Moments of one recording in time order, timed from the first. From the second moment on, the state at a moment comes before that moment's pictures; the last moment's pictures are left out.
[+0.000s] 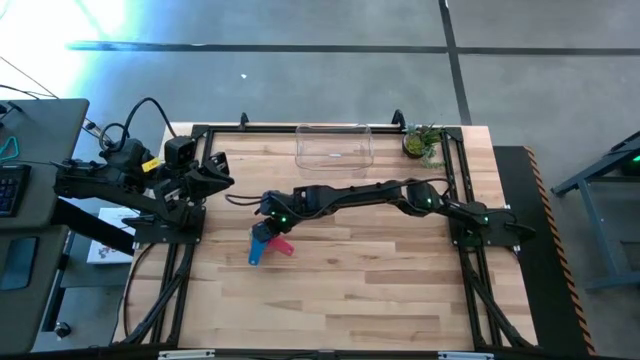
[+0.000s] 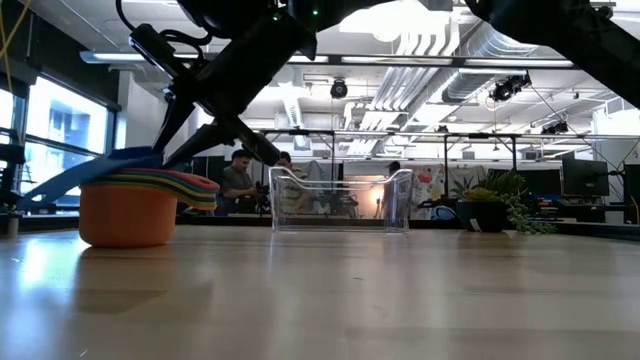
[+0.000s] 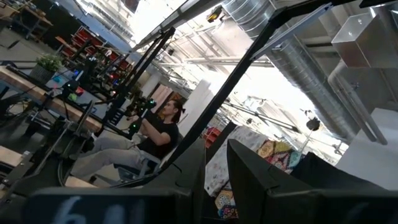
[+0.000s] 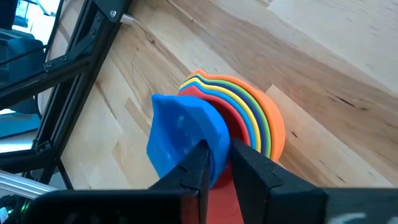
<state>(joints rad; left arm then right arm) -0.15 0.66 0.88 0.14 0.06 -0.68 0.04 2.47 2.24 -0.63 -0.11 0.99</state>
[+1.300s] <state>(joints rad) -0.15 0.66 0.88 0.13 0.06 -0.68 0.03 2.49 2.35 -0.75 -0.20 0.96</state>
